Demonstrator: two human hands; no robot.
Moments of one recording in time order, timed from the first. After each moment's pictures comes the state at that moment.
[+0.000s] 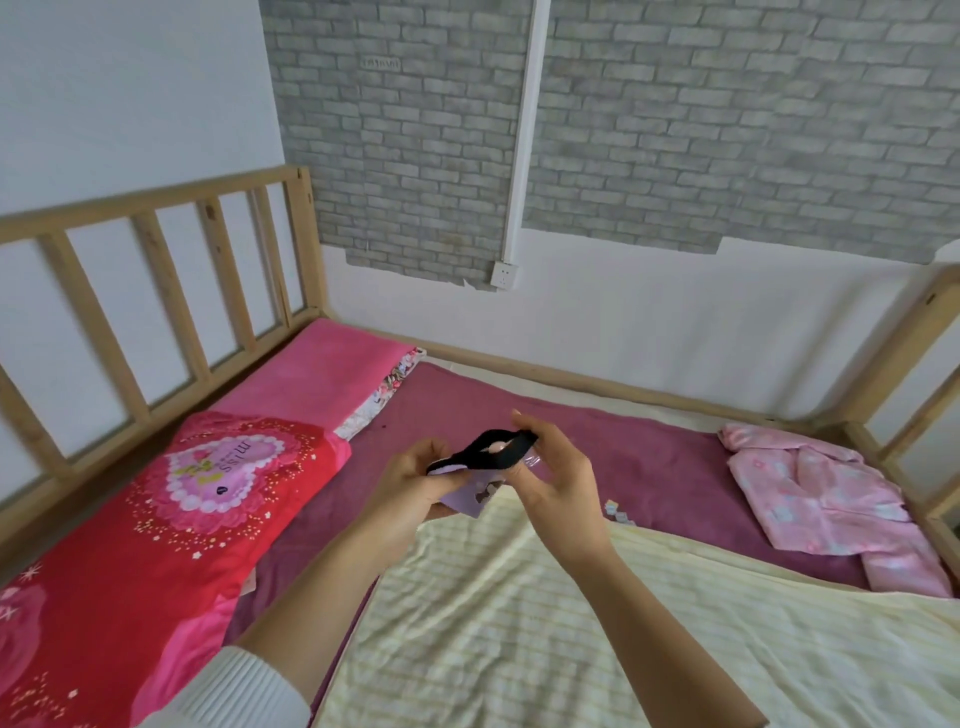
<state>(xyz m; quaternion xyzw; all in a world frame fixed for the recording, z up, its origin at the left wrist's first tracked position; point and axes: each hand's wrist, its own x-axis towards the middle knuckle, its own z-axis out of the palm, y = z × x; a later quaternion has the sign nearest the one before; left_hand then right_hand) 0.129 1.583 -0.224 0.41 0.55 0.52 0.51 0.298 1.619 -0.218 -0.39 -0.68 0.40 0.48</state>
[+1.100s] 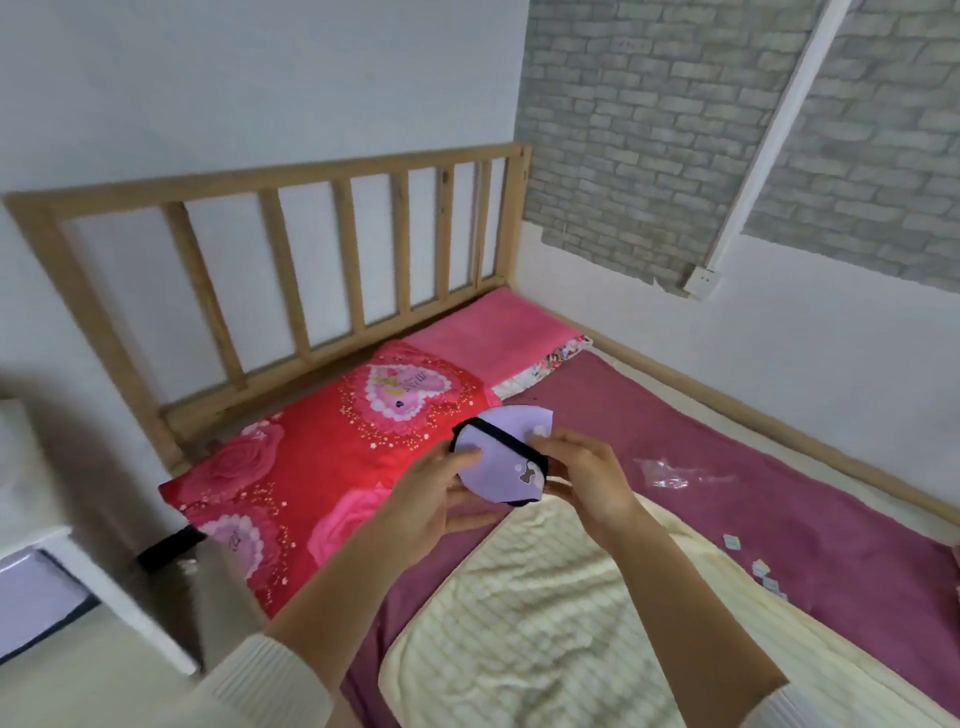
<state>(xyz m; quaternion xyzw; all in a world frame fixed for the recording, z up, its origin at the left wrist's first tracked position) 0.080 1.469 -0.251 0.17 0.55 0.65 0.50 0.214 1.599 -0.225 -0.32 -0.62 0.68 0.22</state>
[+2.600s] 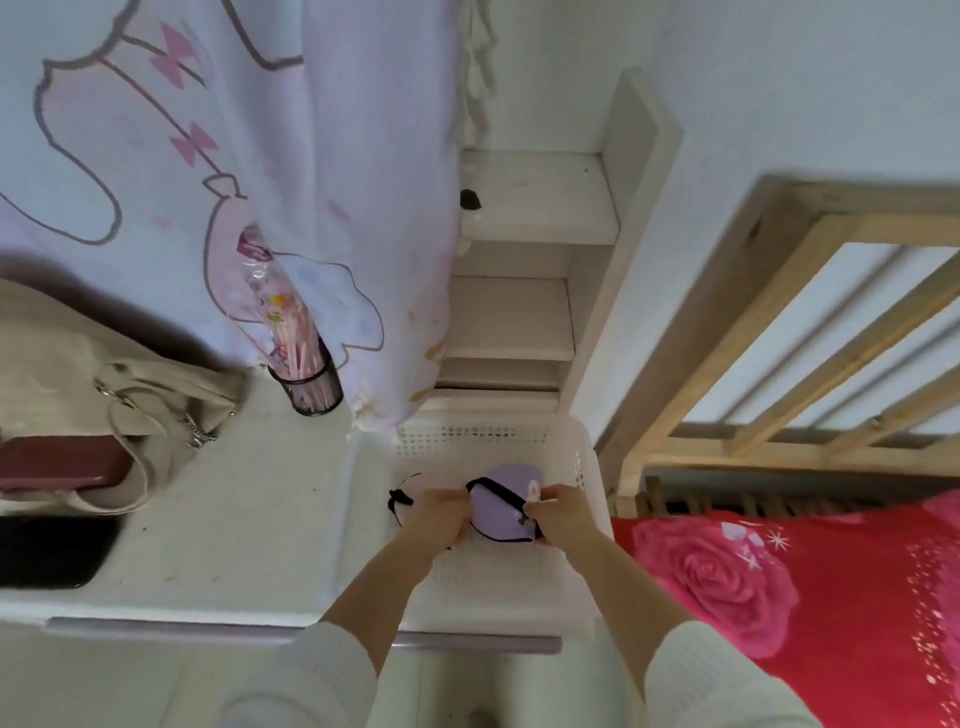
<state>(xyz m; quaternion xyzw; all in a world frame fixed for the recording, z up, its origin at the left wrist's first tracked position) -0.478 0.999 -0.413 -0.30 0.69 0.61 0.26 -0.490 1.168 -0.417 -0.25 -0.80 0.49 -0.24</state>
